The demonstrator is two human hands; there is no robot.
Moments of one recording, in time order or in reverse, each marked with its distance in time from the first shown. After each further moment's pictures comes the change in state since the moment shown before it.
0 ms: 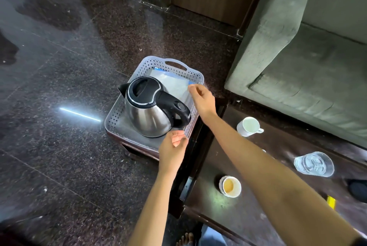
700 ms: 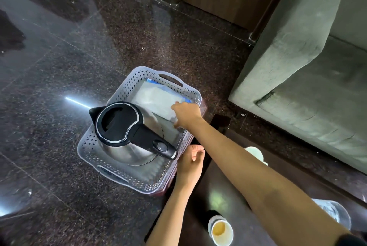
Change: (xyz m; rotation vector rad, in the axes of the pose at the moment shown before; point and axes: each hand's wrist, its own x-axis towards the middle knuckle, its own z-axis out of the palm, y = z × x) left_hand 0.075 -0.012 0.107 0.059 -0.049 -0.115; right_hand 0.113 0.025 0.033 -1.337 -0.544 -0.480
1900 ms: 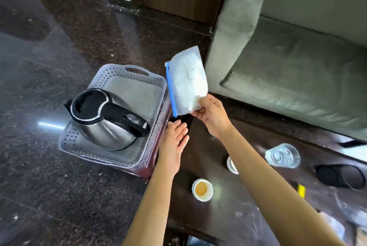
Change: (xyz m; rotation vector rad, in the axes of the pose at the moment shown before) left_hand -0.067 0.033 0.008 -0.637 -0.213 -0.154; right_hand -0.207 0.047 -0.019 2.031 0.492 0.353
